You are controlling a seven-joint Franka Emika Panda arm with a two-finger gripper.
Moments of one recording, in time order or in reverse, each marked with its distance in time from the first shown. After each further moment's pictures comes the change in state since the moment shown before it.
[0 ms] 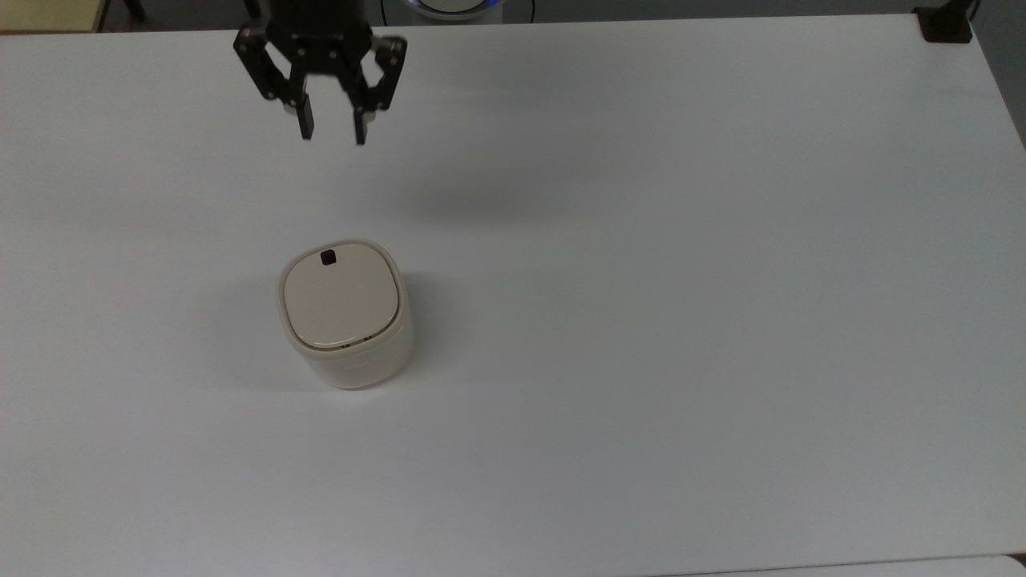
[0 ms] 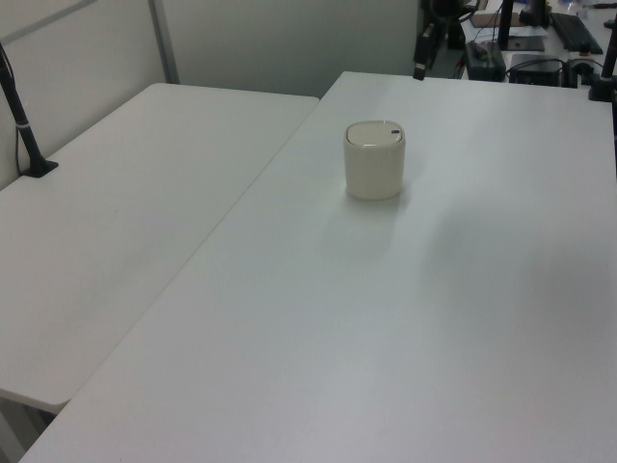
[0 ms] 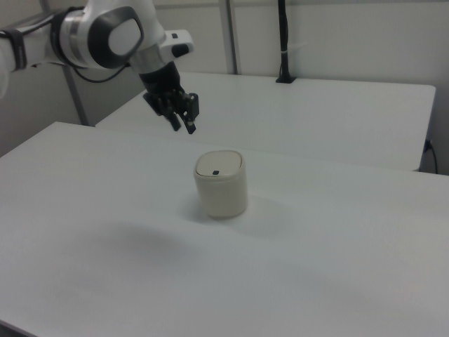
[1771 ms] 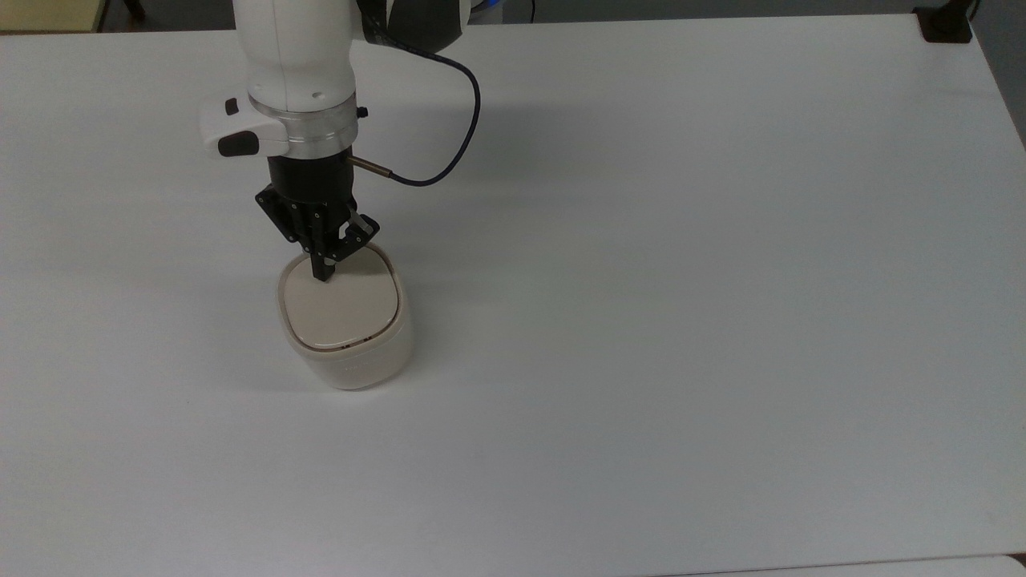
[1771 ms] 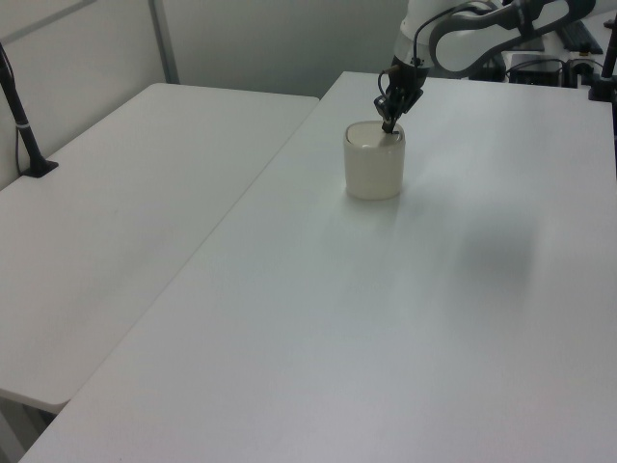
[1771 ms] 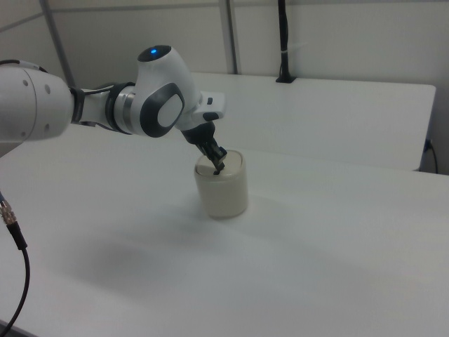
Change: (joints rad) arm -0.035 0.212 -0.006 -0.114 -0.010 0.426 0.366
